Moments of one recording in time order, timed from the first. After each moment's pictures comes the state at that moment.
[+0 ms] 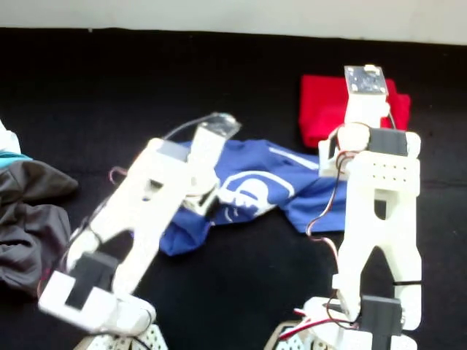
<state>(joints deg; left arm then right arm) 11.9 0.4 26.1 62.3 -10.2 1.3 -16.1 12.4 78.2 7.3</state>
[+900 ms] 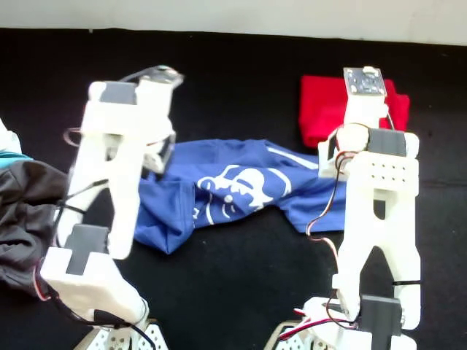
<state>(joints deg) 0.8 9.2 -6.1 91.5 -9.8 1.3 -16.1 12.8 78.3 7.3</state>
